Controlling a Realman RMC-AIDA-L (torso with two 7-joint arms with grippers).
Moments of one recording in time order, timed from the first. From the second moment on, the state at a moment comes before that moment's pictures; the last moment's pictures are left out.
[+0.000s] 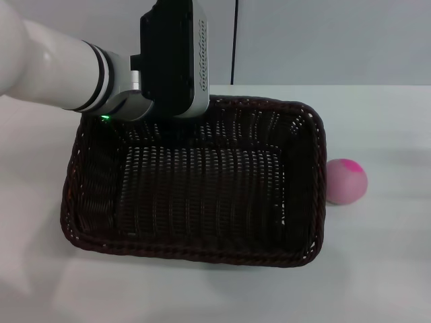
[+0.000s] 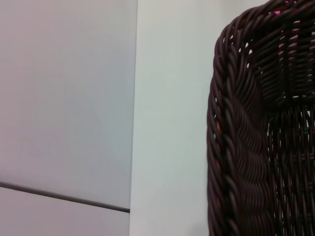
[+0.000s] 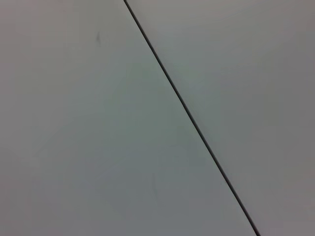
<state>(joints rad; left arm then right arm) -0.52 -2.07 1.69 1.45 2.58 1.11 -1.87 0.30 2.08 -0.70 -0.08 -0.64 -1.48 0.76</state>
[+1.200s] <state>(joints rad) -0.29 -2.06 1.41 1.52 2.03 0.88 -1.72 0.21 2.05 -0.71 -0.37 -0.97 -1.49 0.98</state>
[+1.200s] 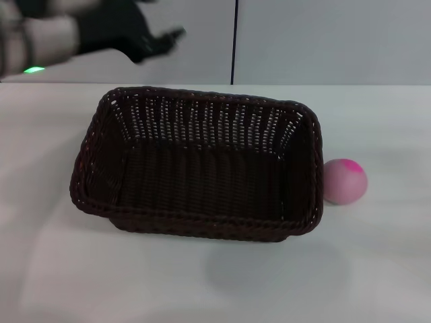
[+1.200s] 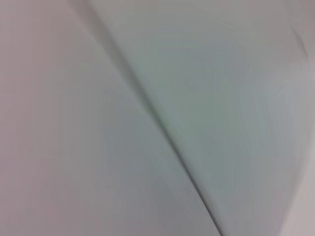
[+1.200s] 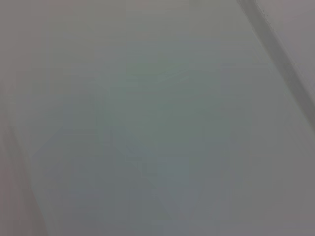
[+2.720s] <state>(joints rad) -0.13 -2.06 1.13 0.43 0.76 1.51 -1.00 0.54 2.08 -0.89 -1.05 -2.43 -1.57 2.18</state>
